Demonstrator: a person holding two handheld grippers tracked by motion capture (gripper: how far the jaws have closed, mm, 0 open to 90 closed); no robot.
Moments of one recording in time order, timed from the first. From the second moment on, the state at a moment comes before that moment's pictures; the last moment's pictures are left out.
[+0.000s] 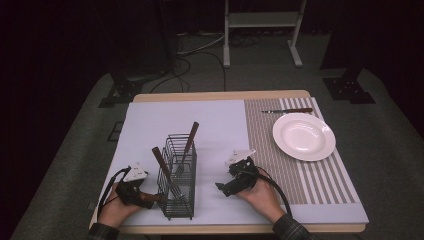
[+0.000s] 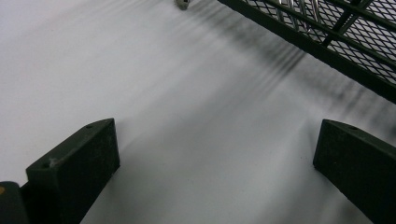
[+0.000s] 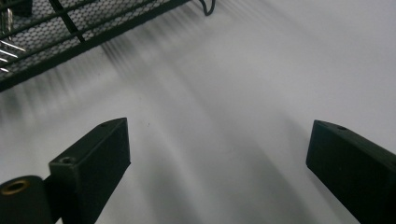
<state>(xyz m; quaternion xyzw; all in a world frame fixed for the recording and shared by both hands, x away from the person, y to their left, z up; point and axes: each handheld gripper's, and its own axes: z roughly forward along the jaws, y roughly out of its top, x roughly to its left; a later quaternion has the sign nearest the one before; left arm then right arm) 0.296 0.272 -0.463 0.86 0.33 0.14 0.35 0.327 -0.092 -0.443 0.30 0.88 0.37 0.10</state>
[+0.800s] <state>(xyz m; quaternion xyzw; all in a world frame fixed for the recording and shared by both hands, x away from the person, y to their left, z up) 0.296 0.272 -0.463 0.86 0.33 0.14 0.35 0.340 -0.089 -0.395 0.28 0.86 0.42 0.10</state>
